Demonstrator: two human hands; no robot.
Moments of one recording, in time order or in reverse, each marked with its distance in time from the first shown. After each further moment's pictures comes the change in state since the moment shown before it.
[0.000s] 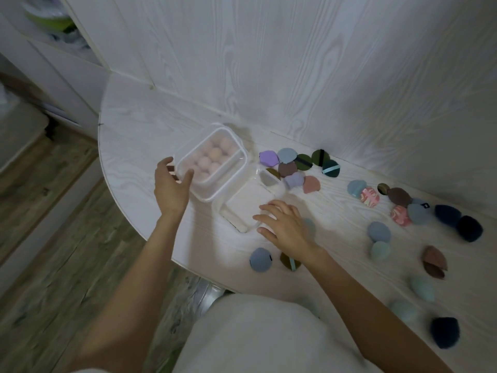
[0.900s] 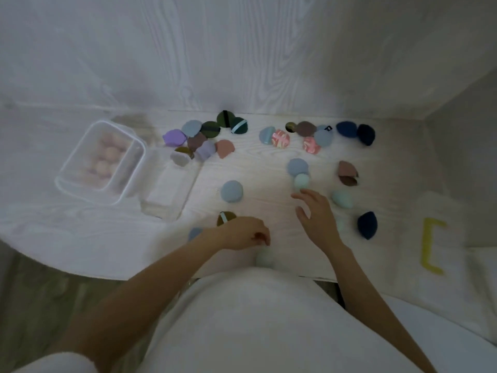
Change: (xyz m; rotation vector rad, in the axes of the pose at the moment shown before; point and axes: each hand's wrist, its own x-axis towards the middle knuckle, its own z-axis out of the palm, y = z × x) left_hand -0.202 0.043 0.150 0.486 -1.643 1.006; right_hand -0.200 0.074 -0.010 0.270 0.412 0.784
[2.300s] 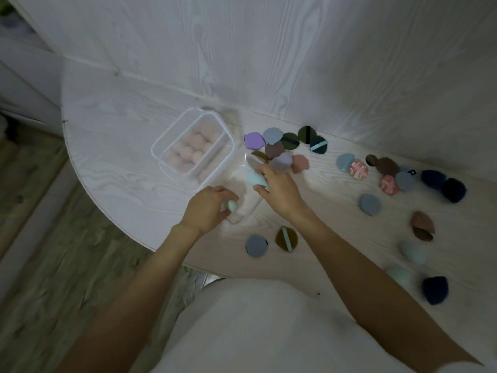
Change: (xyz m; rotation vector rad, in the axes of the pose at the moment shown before) left_hand -0.165 -0.093 -0.049 0.075 0.763 -0.546; right_hand 0.102 -0.205 0.105 -0.129 -0.346 -0.398
